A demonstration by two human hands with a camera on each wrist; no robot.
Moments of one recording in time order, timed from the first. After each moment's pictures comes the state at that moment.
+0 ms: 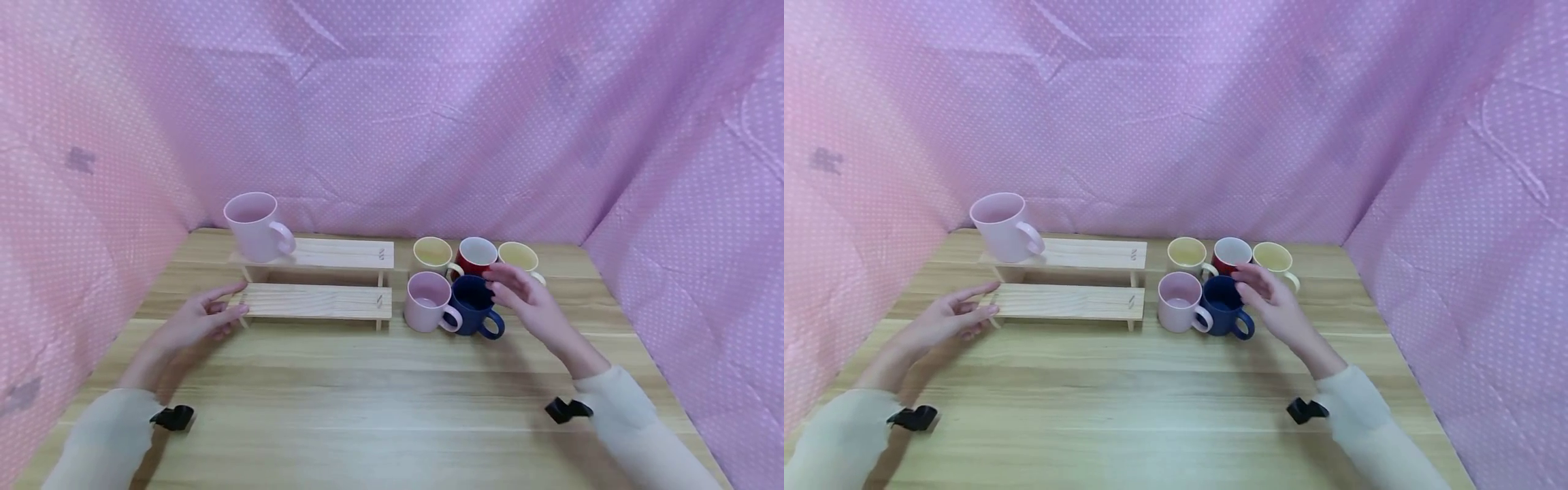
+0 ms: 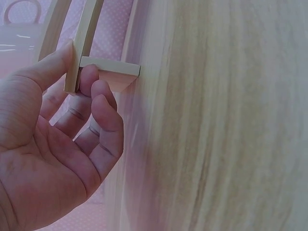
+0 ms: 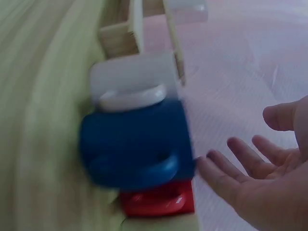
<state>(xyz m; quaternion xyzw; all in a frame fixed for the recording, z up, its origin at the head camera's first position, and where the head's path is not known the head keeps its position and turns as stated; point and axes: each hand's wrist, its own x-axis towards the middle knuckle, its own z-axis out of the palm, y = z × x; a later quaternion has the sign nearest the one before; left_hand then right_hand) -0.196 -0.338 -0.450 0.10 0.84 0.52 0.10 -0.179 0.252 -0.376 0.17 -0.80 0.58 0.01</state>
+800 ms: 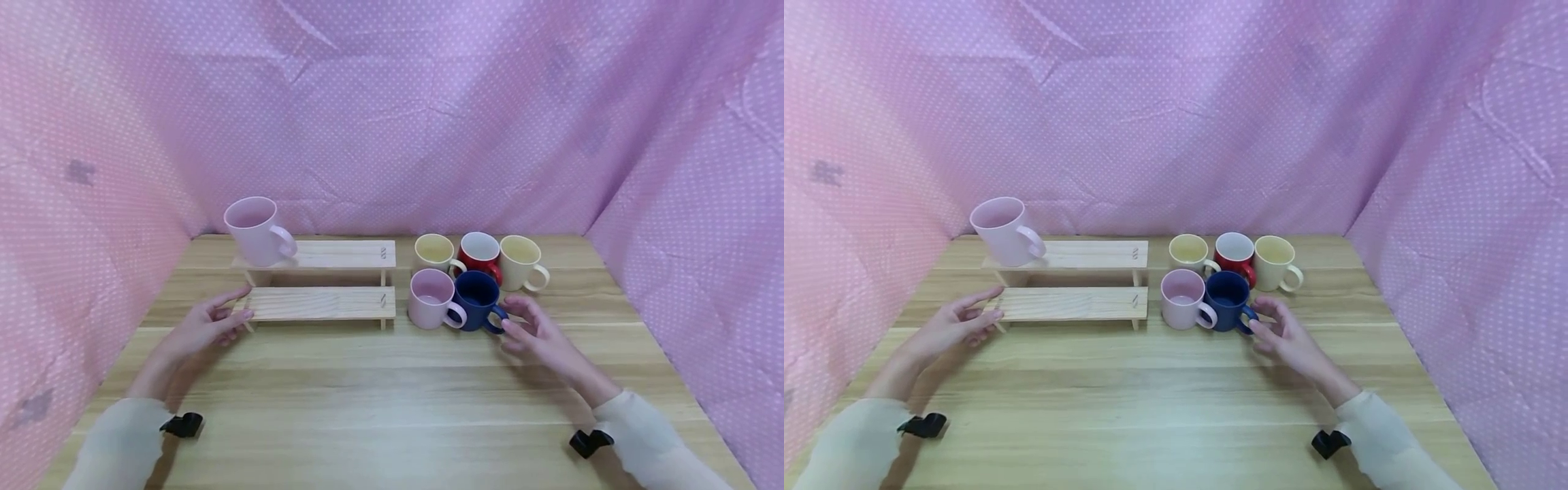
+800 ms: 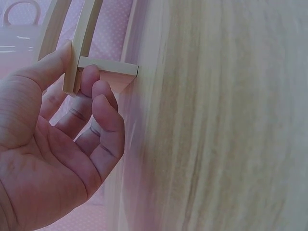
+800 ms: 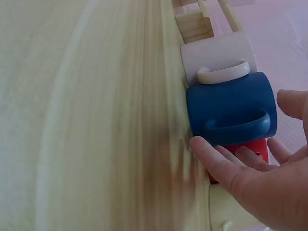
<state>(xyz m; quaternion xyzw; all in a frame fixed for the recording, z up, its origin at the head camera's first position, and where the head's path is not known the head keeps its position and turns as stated) -0.197 -0.335 -0.451 0.09 0.83 0.53 0.11 -0.146 0.280 -0.441 0.09 -0.76 0.64 -0.09</state>
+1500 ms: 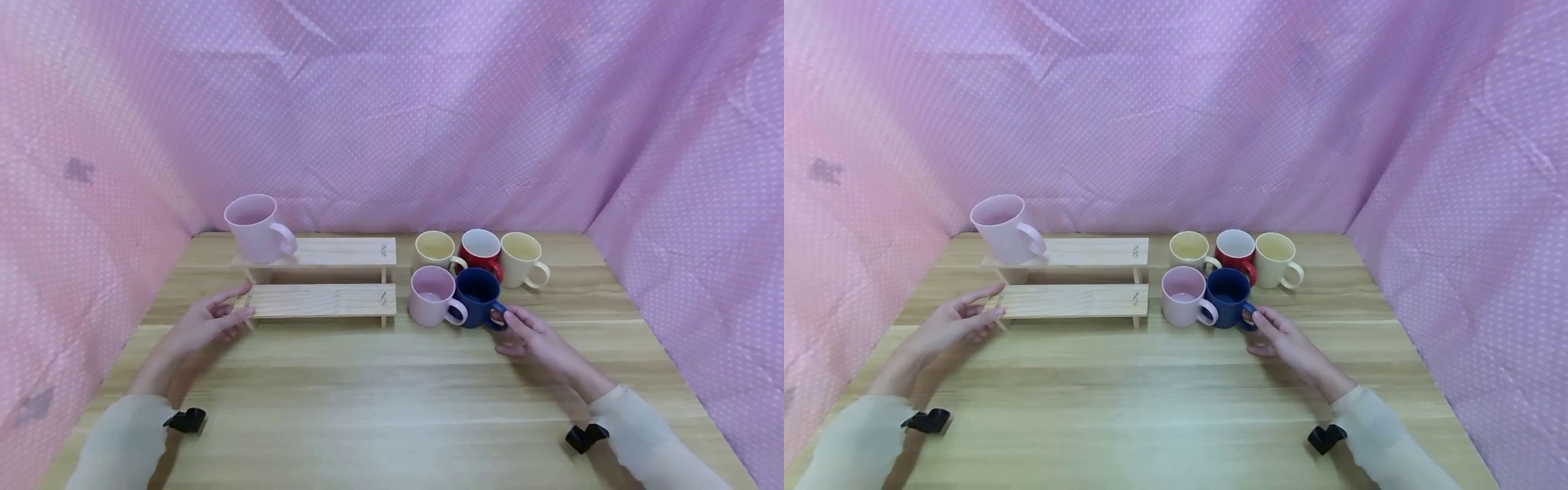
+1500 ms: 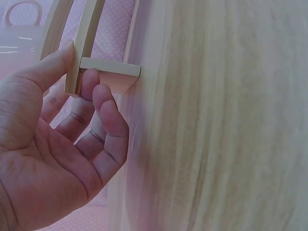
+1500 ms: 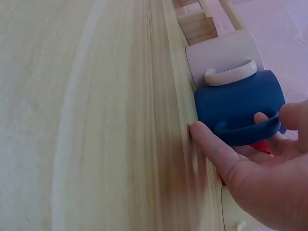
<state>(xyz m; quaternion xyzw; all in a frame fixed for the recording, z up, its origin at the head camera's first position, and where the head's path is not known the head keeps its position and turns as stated) -0.198 -0.337 -0.447 0.06 0.86 0.49 0.11 -0.150 0.280 -0.445 0.04 -0.74 0.65 -0.17</state>
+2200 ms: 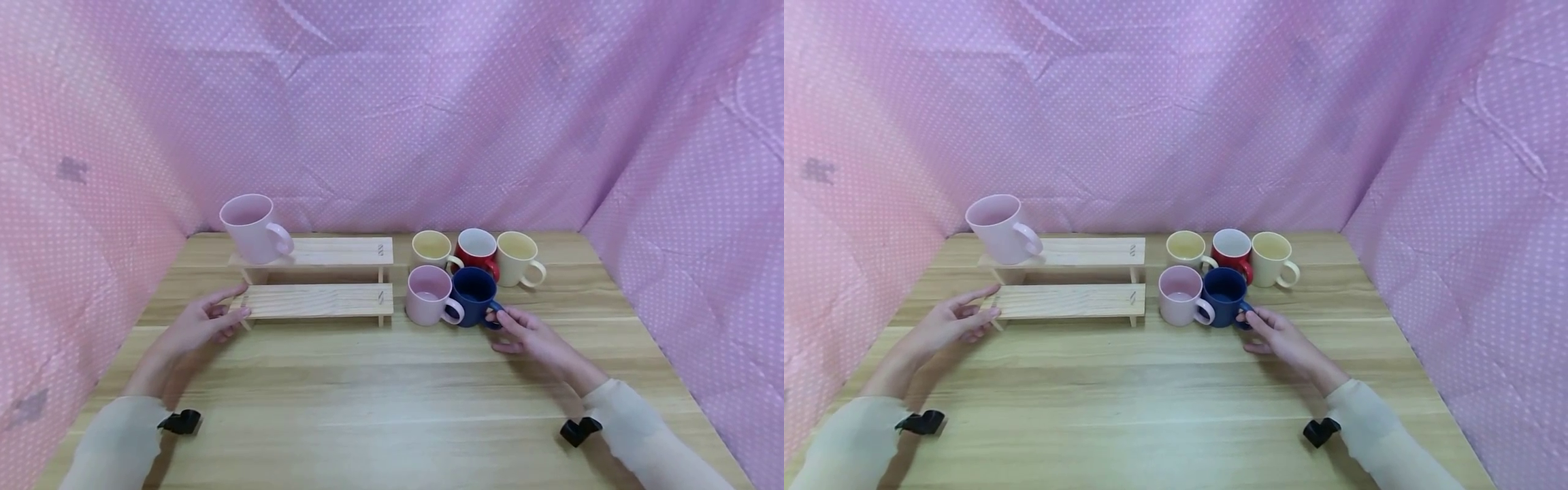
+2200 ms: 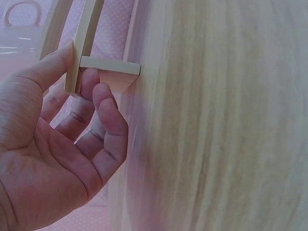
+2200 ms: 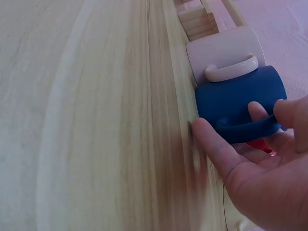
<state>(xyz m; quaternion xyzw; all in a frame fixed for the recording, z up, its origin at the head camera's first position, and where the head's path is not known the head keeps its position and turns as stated) -0.200 -0.336 -0.449 0.07 0.85 0.51 0.10 -0.155 0.279 -0.445 0.04 -0.74 0.64 -0.19</state>
